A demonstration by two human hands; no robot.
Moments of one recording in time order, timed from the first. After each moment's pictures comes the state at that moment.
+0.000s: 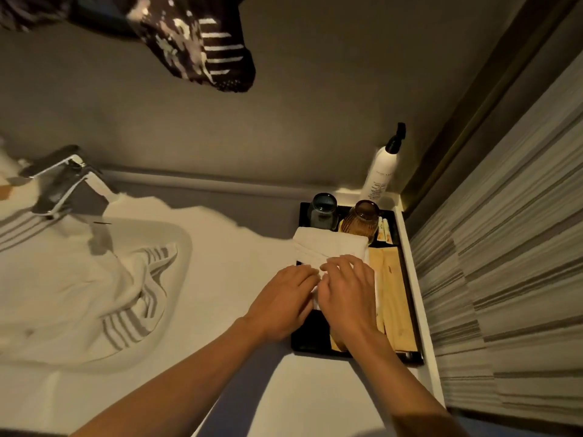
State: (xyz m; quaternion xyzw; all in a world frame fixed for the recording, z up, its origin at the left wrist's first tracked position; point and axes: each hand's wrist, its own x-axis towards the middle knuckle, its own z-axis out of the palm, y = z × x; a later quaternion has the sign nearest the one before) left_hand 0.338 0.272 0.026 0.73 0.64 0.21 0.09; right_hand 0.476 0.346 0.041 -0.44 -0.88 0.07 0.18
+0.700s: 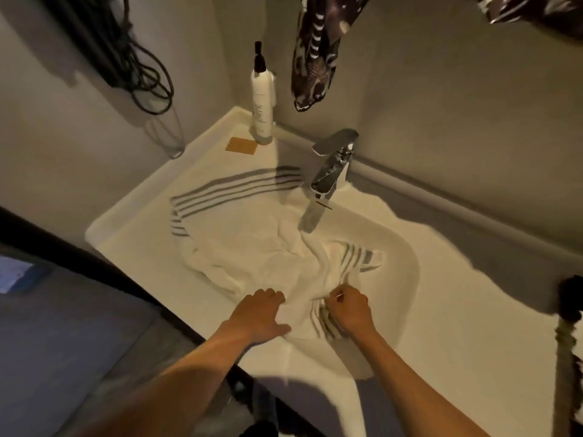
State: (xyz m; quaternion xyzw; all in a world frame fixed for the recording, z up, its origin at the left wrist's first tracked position) left_hand -0.003 -0.032 -0.043 0.37 0.87 0.01 0.33; right_hand 0.112 0.143 -0.033 -0.40 -0.80 0.43 -0.08
